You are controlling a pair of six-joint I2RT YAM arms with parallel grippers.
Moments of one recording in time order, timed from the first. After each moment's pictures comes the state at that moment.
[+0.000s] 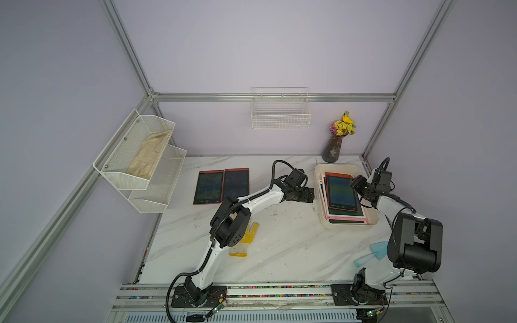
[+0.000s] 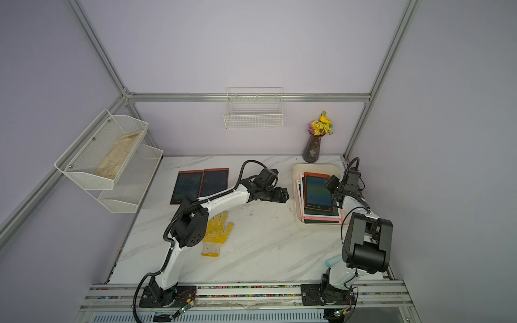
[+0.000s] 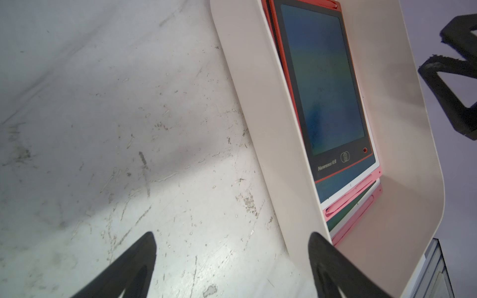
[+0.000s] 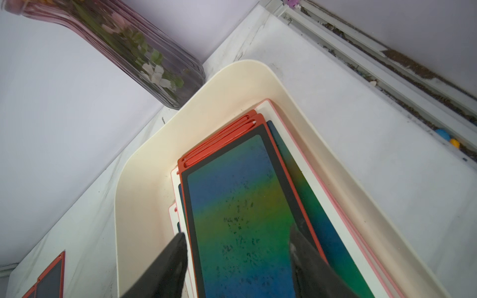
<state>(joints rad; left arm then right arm) -0.79 2.26 1.90 -0.47 0.13 -0.57 -0.30 1.62 0.97 -0.01 -0.20 0.52</state>
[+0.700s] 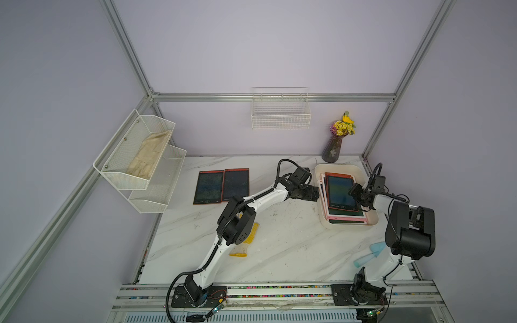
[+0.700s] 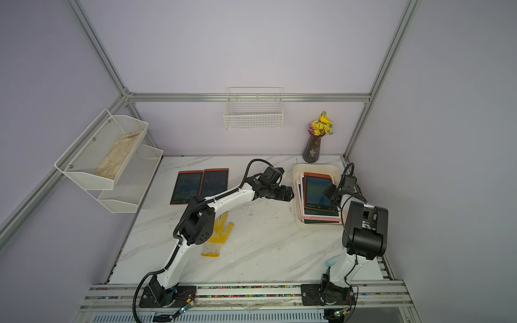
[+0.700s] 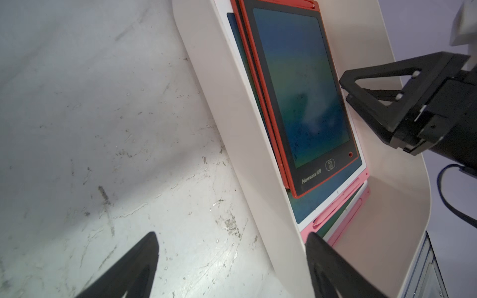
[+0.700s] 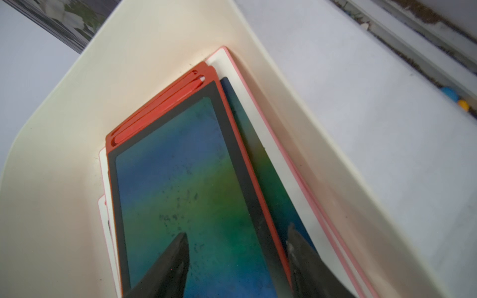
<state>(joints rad) -0.80 2.36 2.06 -0.51 0.19 -0.54 -0.31 1.77 0.98 -0.03 -0.16 0.44</state>
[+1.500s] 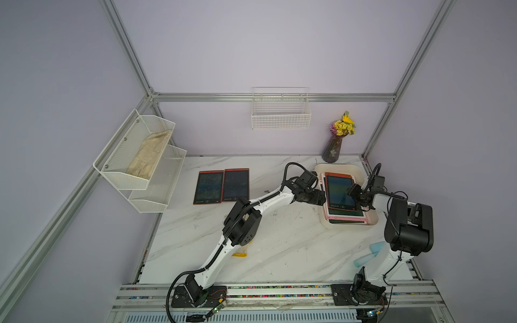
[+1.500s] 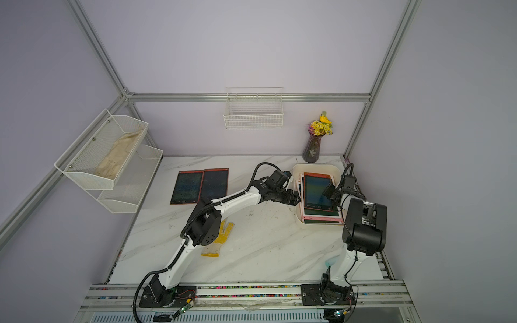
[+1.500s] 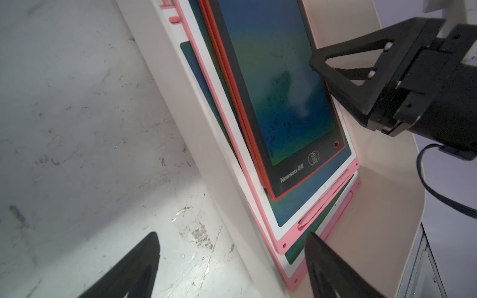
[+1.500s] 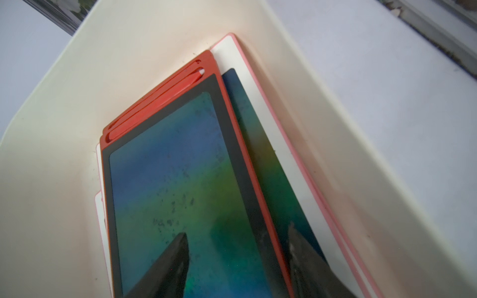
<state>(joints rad) -0.84 2.44 2.14 -0.50 0.21 -0.54 -0.31 1.81 0.99 -0.01 -0.22 0.42</state>
